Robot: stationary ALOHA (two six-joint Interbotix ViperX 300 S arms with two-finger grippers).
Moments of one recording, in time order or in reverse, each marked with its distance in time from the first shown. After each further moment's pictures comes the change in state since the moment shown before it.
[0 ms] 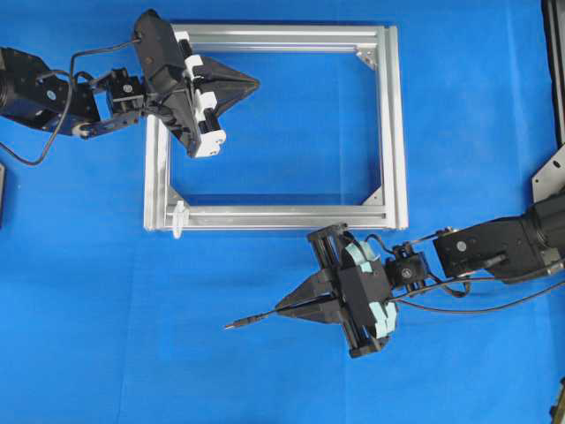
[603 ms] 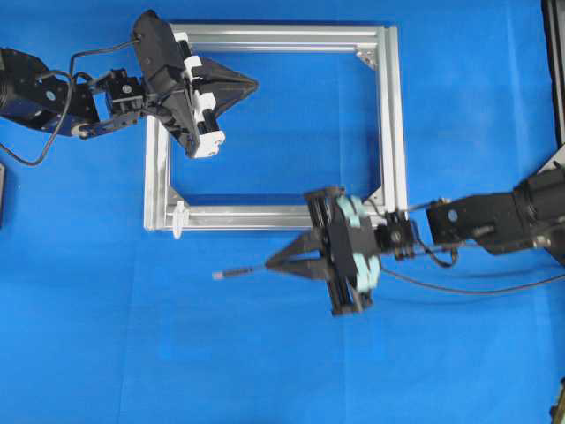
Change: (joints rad) left arm 0.000 -0.002 0.006 0.000 0.000 -0.003; right arm -0.137 0.000 0.000 0.002 -0.002 0.000
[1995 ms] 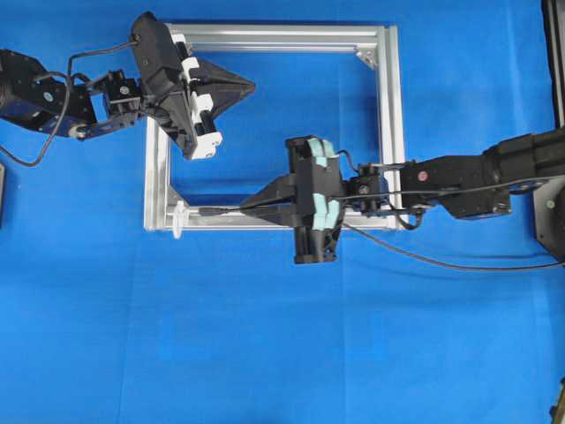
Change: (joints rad) left arm 0.000 -0.003 0.011 0.002 0.000 0.002; right arm -0.132 0.081 -0.115 0.005 0.051 0.003
